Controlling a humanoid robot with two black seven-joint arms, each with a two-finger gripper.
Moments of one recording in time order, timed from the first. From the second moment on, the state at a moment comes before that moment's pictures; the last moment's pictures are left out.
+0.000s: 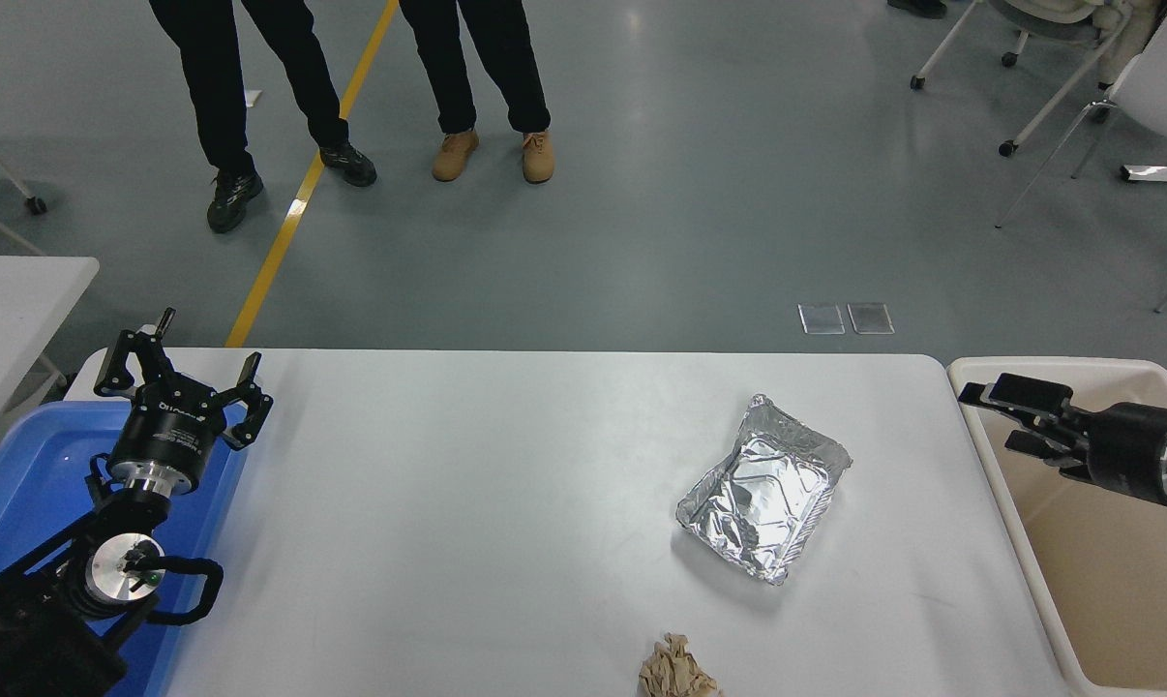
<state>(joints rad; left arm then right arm) -0.42 0.43 -0.90 -0.65 0.01 -0.49 -0.57 0.84 -0.96 0.04 1.09 -0.92 0.23 0.40</state>
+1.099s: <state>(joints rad) -0.42 0.43 -0.90 -0.65 0.00 -0.49 -0.57 0.83 -0.72 -0.20 1.10 -0.95 -0.06 0.35</state>
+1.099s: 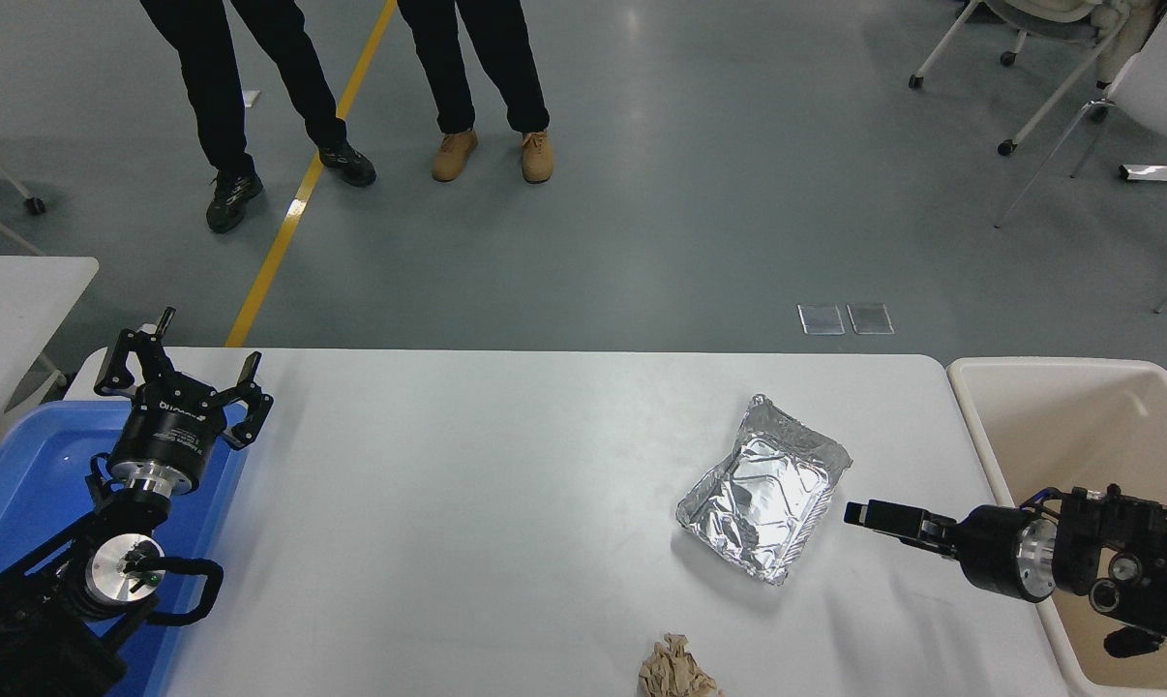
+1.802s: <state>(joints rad) -0.42 0.43 -0.90 -0.65 0.00 -0.49 -0.57 1.00 -0.57 -0.46 1.01 -0.77 -0.09 0.26</state>
